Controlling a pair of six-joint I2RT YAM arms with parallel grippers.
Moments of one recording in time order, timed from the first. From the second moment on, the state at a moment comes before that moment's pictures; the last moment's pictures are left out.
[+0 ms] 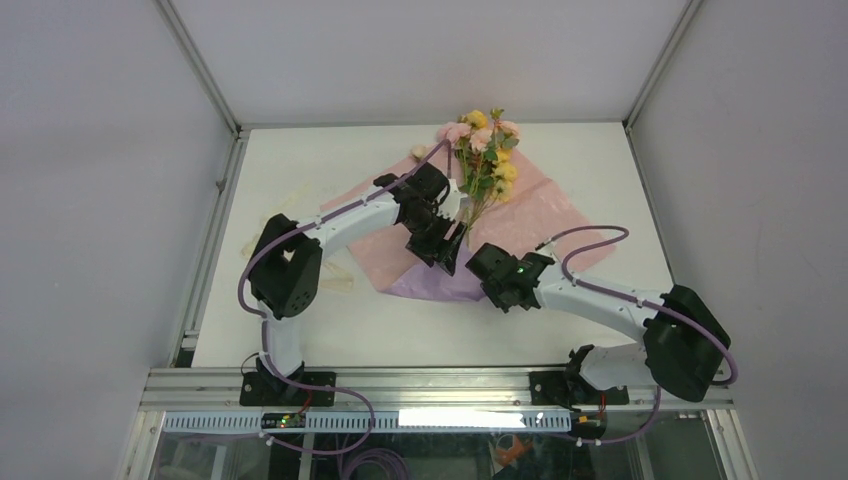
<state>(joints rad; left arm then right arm) -0.74 1.94 1.53 -0.82 0.39 -0.18 0.89 1.30 0.74 -0.77 0.46 1.77</state>
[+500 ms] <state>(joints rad) -0.73 2.12 1.66 -0.83 0.39 -0.10 0.96 1.41 0.99 -0.98 0.63 1.50</state>
